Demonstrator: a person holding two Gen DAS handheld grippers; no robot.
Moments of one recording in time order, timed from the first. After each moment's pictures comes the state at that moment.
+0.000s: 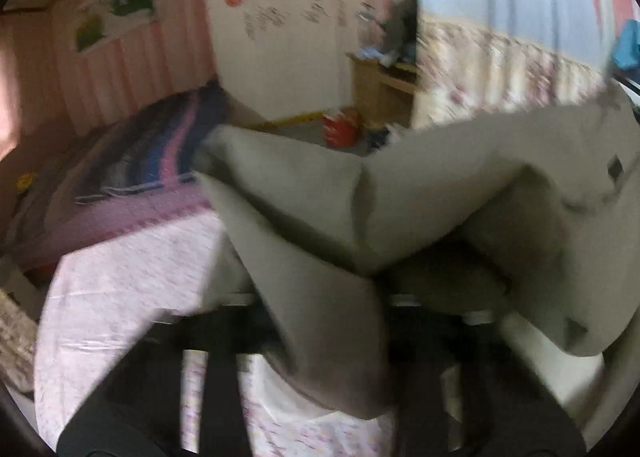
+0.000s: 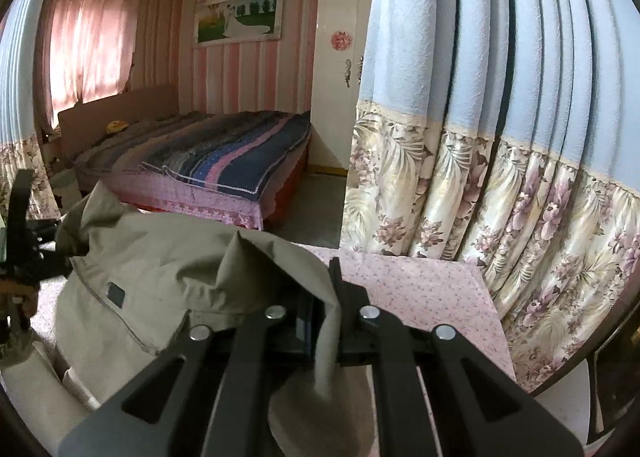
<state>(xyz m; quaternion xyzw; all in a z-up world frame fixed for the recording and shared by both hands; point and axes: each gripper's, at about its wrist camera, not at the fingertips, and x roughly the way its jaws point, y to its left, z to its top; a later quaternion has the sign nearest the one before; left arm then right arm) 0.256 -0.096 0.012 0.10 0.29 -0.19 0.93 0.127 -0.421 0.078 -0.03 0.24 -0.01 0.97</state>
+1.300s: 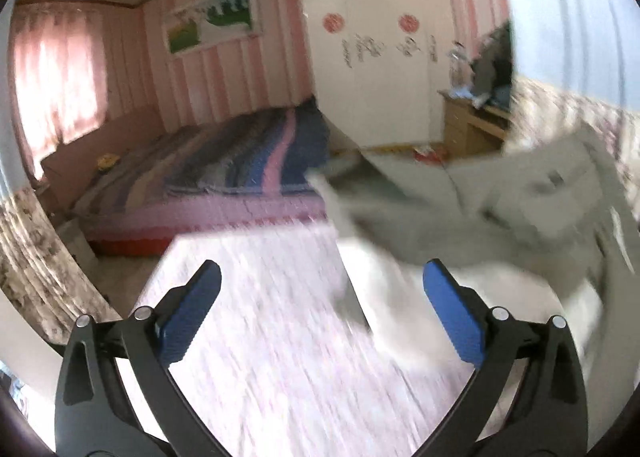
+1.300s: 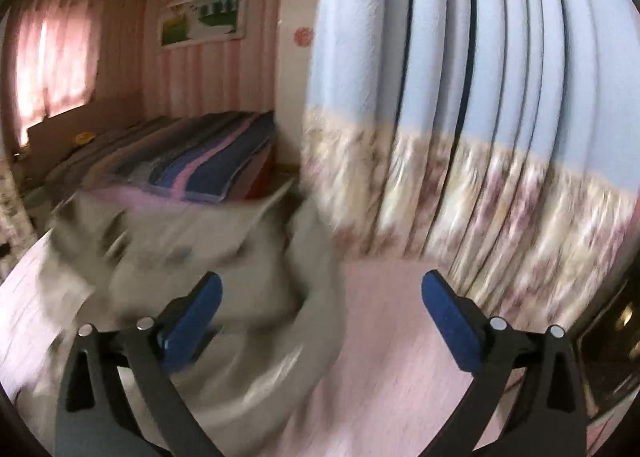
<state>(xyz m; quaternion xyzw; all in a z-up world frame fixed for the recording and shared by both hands) 0.172 -0.004 0.054 0.08 0.26 -0.06 0.96 0.121 -0.449 0.090 0.00 0.26 -0.06 0.96</state>
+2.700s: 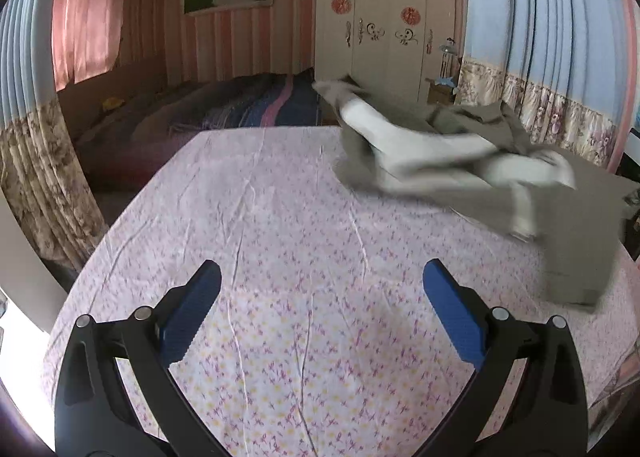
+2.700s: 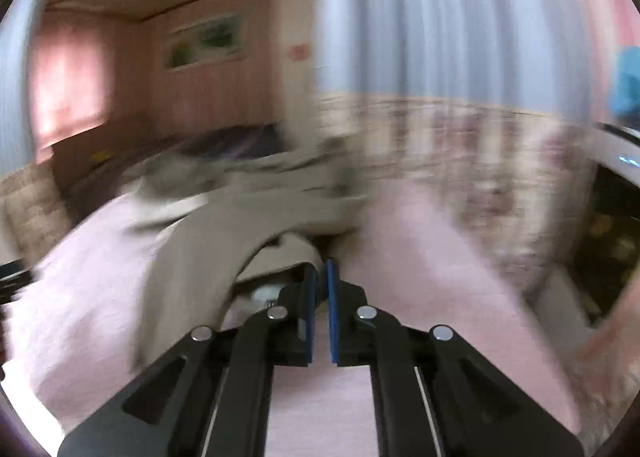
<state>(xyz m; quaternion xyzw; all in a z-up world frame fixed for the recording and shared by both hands) -0.074 0.038 0.011 0.01 0.29 -0.07 0.96 -0.145 -0.408 0.043 0.04 0.22 -0.11 0.97</state>
